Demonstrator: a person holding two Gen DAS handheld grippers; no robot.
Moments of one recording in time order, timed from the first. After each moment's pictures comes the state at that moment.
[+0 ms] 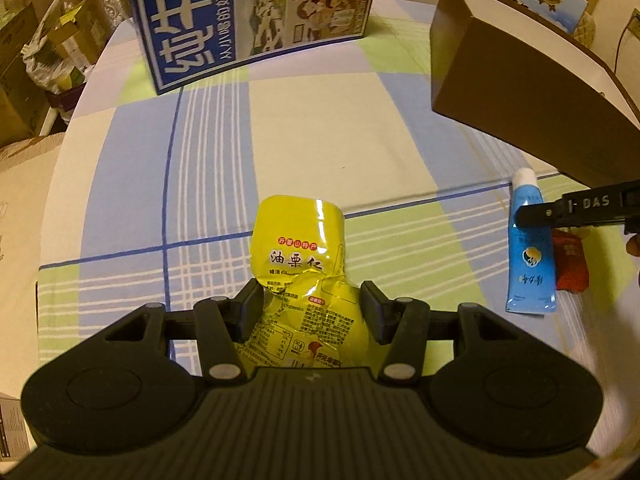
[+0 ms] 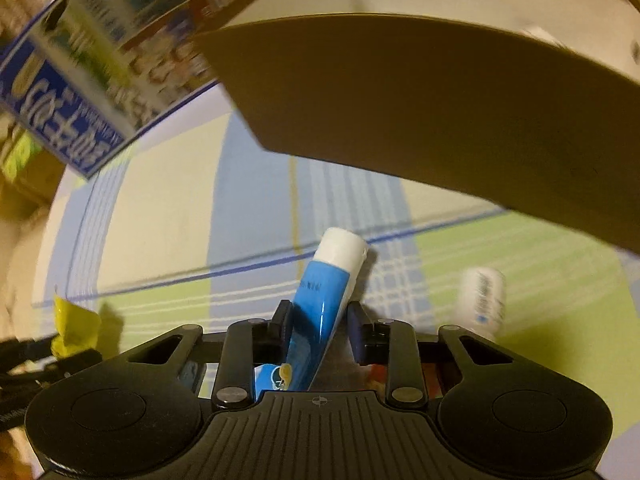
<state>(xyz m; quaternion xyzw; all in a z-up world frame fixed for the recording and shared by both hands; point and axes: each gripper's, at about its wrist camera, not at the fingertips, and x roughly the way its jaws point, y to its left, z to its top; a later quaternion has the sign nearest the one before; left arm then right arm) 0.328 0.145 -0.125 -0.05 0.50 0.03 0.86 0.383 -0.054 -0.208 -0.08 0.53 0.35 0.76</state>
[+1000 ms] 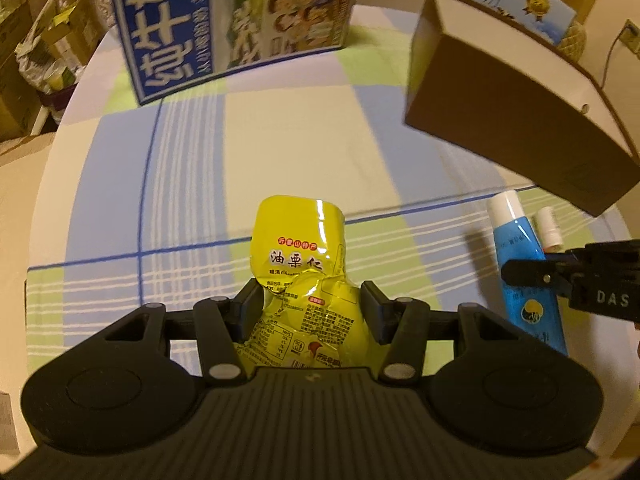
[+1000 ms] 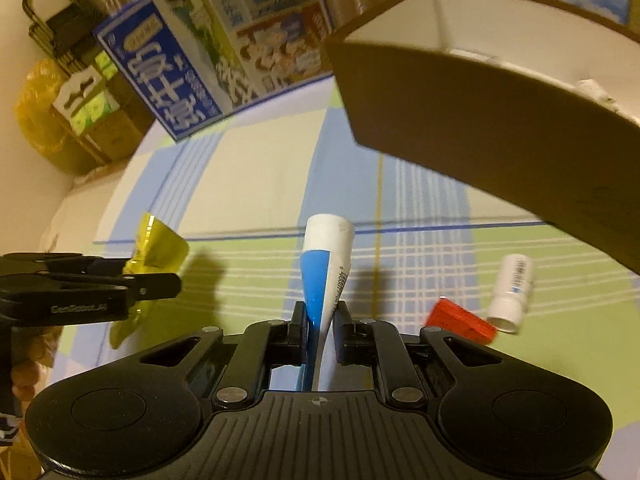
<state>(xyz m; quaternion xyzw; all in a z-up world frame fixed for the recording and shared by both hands) 0.333 0.117 -0.104 -0.06 0.50 0.02 0.87 0.336 -0.083 -0.167 -0.10 0.49 0.45 0.74</state>
